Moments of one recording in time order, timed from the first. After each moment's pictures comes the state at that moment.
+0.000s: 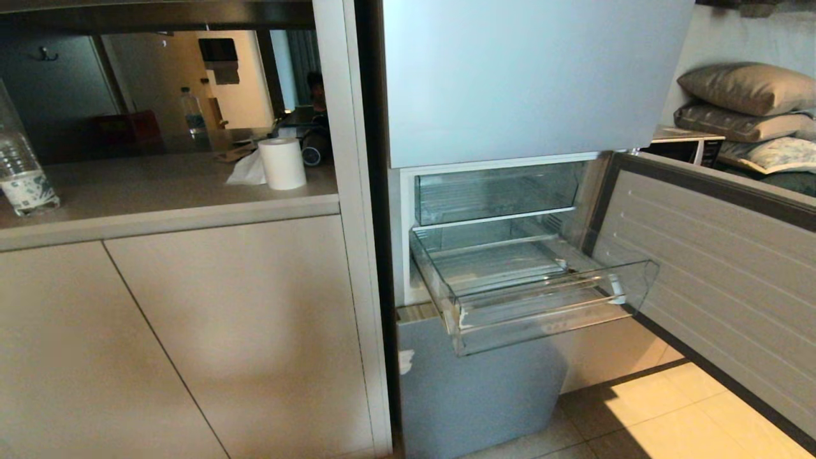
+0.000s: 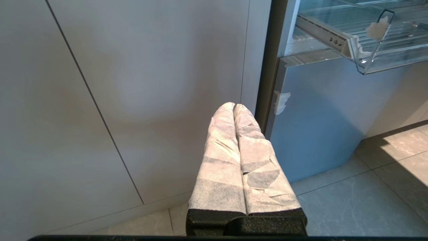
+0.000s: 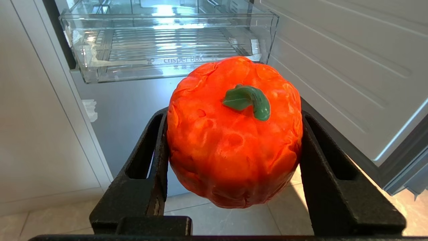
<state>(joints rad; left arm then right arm) 0.00 0.00 -0.04 0.11 0.01 0.00 0.00 0.00 0.00 0.01 0.00 -0.04</state>
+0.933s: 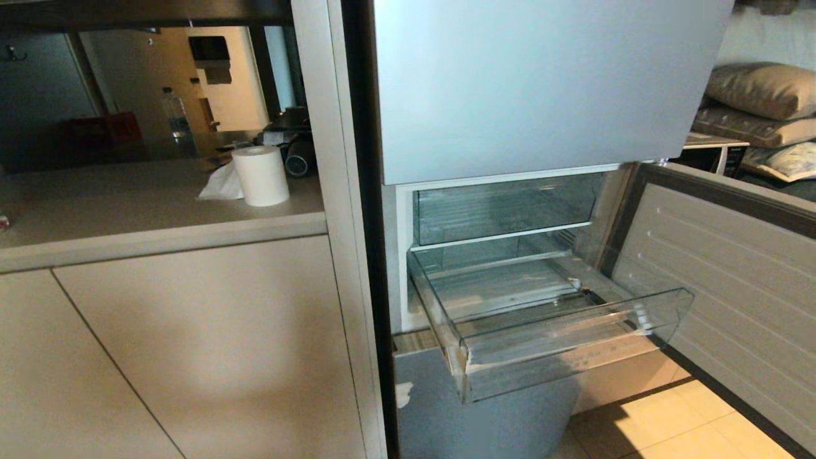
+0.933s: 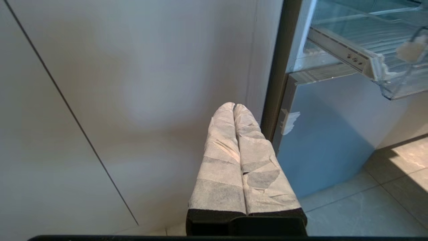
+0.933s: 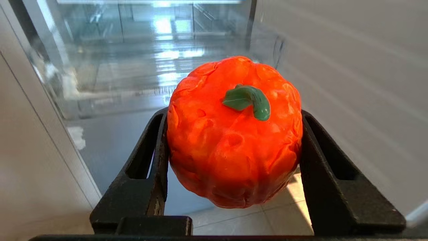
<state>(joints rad) 0.00 0.00 -0.04 0.10 0.01 0.00 -0.01 0.03 -0.10 0.06 0.00 -0.03</state>
